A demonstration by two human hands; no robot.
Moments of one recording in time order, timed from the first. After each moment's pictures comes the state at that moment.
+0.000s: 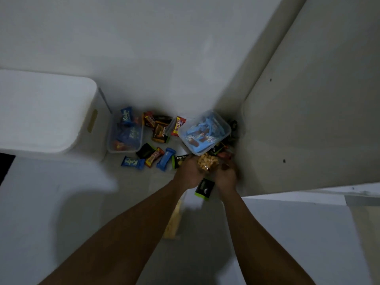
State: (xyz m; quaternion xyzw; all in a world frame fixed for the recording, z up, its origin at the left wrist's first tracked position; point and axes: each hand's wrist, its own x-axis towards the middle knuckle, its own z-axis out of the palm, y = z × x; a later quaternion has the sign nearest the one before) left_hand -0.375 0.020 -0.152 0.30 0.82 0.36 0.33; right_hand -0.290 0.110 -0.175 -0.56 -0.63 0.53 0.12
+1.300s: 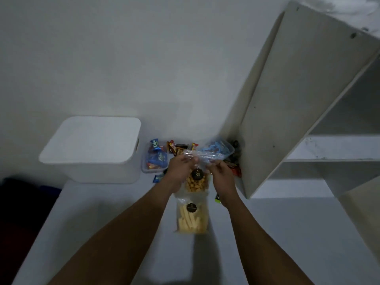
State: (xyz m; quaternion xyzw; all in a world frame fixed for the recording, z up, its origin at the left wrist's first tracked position) left_hand -0.400 -0.111 -0.018 0.13 0.69 0.62 0.36; right_hand -0.280 -0.026 -0.031 -0.38 -0.61 0.64 0.26
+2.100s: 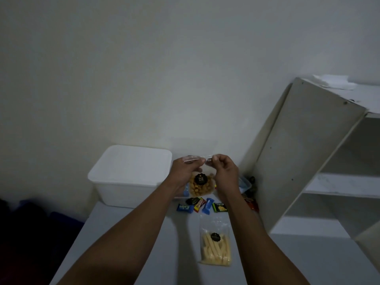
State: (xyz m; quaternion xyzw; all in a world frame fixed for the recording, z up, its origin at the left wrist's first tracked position) left_hand -0.451 -0.216 0.089 0.20 0.59 0.72 0.31; right_hand -0.354 -0.128 0.091 -0.28 -0.60 0.65 0.37
